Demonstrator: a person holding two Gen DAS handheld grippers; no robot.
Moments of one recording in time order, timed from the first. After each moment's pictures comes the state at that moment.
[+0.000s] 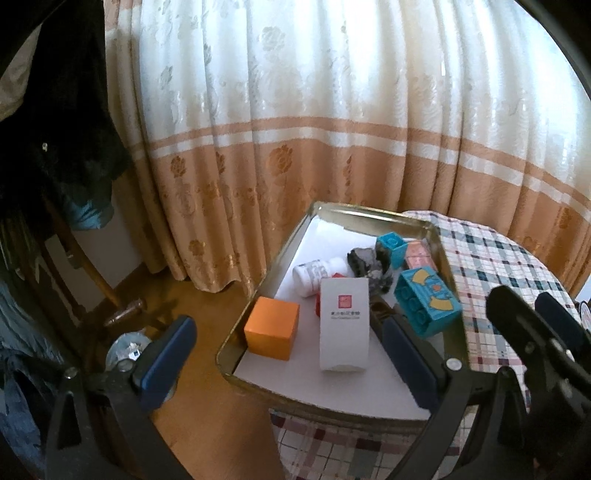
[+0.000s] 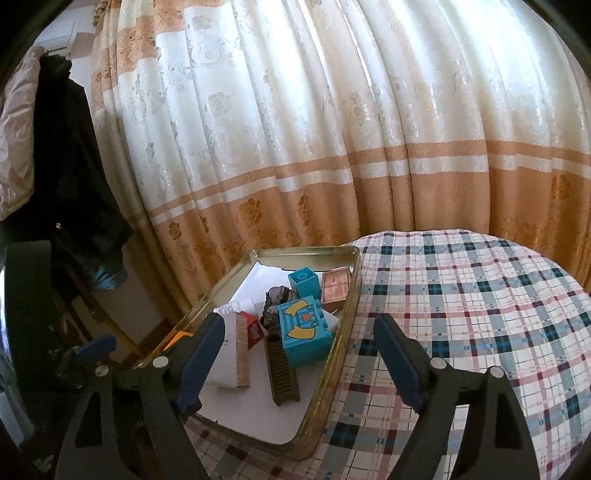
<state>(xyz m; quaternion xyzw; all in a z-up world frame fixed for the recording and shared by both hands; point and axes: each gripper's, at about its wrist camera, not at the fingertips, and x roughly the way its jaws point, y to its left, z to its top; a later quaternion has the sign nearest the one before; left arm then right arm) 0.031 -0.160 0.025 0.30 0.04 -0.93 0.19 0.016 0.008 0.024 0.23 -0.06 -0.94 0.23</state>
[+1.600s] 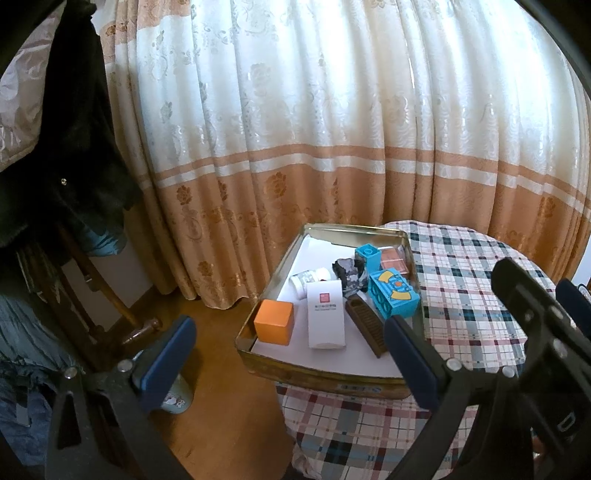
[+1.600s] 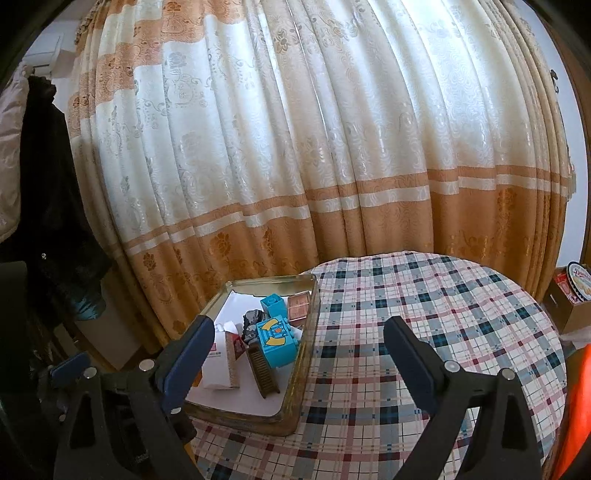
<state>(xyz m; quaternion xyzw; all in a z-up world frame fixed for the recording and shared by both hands) 0.079 -0.123 0.063 0.28 0.01 -0.94 0.20 0.075 0.036 0.069 0.20 -0.08 -0.97 0.15</state>
